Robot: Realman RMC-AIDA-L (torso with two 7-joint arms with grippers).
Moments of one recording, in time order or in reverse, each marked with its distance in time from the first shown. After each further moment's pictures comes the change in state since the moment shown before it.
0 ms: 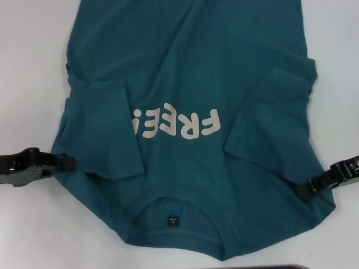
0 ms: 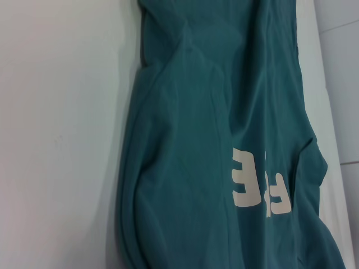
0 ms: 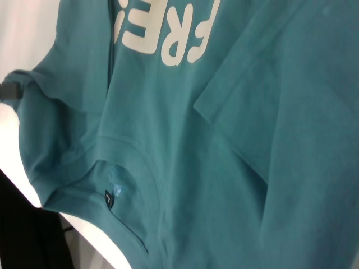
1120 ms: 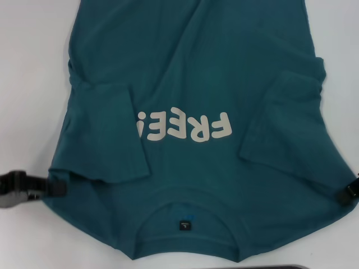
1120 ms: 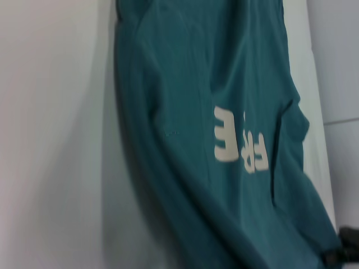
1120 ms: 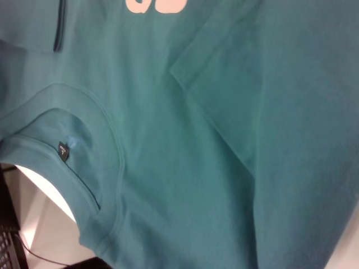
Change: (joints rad) left arm 0.040 0.019 0.022 -0.074 0.016 0.170 0.000; right arm 0.039 -0.020 -0.034 -0.097 -0.163 -0.079 -0.024
